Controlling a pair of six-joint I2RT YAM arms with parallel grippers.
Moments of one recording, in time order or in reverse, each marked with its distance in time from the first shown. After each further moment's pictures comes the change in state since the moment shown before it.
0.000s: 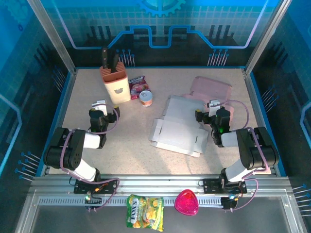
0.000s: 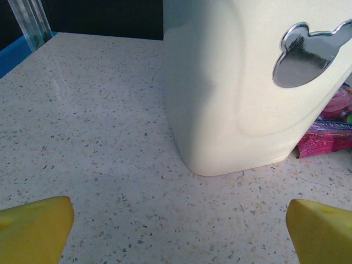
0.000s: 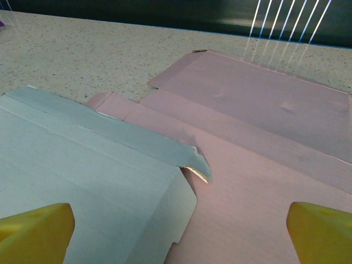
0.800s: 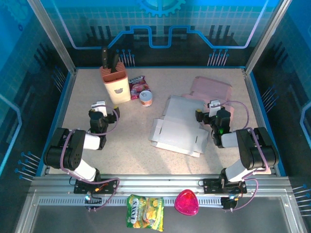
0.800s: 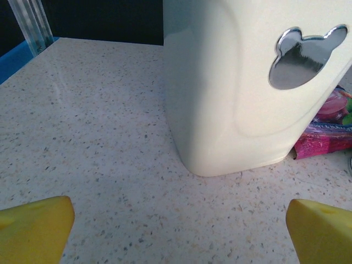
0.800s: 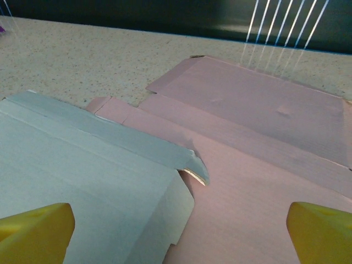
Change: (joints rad) left arm -0.002 -0.006 -0.049 0.076 -0.001 0.002; right arm 0.000 -0.011 -0.037 0.060 0.023 0.002
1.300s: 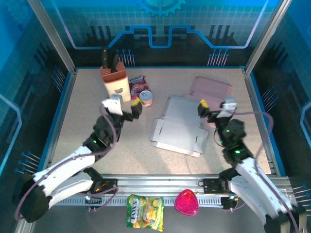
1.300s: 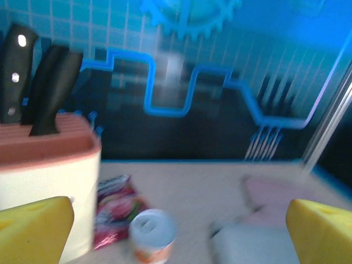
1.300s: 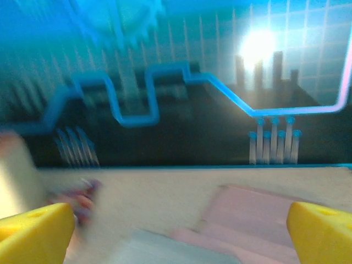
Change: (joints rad) left arm -0.578 -0.649 0.313 -0.642 -0.238 -0.185; right arm 0.271 -0.952 0.162 -0.696 0.223 0.263
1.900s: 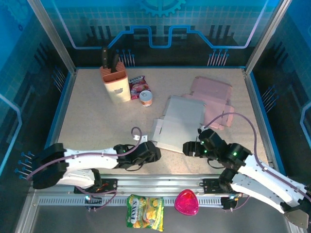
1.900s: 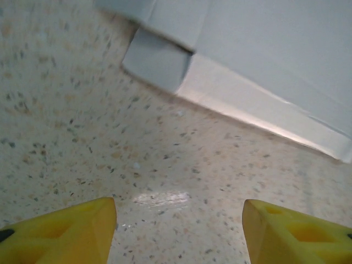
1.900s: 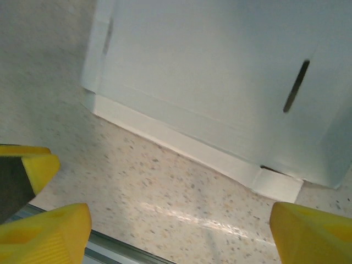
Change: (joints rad) left arm -0.506 0.399 -0.045 -0.574 0.204 -0.986; right arm 0.474 0.097 0.075 -0.982 -0.151 0.624
